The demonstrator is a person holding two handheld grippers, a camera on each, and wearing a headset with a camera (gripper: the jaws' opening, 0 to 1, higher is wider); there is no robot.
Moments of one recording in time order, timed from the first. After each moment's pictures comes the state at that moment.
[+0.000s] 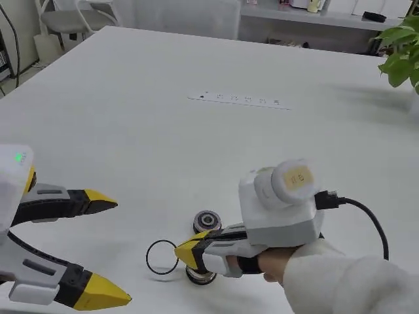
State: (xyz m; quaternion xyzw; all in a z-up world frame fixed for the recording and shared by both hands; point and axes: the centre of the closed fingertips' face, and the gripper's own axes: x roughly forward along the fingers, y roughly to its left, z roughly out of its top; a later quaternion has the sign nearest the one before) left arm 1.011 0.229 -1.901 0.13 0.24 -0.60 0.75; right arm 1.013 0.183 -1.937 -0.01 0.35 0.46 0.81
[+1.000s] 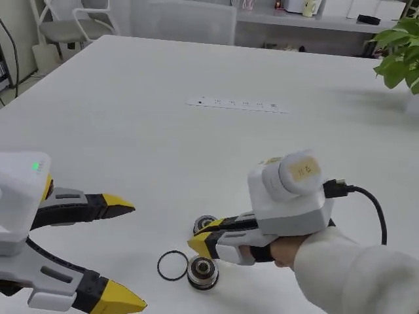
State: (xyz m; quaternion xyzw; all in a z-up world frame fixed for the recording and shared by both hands) left arm 1.004 0.207 -1.888 0.14 0.21 -0.63 0.73; right arm 1.034 0.155 -1.922 -0.04 0.33 0.45 0.83
